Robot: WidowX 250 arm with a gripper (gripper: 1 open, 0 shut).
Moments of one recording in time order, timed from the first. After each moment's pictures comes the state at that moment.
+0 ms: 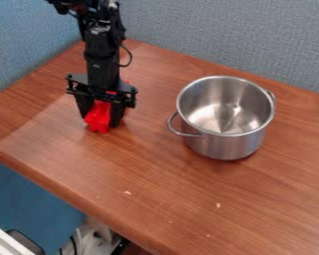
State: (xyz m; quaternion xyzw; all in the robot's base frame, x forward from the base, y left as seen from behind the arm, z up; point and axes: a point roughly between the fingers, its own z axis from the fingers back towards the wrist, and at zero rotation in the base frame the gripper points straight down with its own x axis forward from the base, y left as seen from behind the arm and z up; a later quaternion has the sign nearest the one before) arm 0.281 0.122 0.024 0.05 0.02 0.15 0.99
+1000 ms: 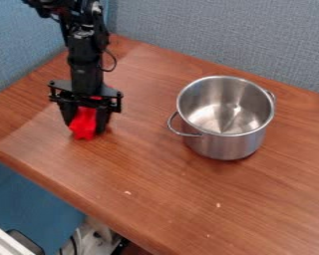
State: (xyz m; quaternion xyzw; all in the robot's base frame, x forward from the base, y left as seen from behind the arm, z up) arm 0.260 0.139 0.027 0.05 0.03 0.20 0.98
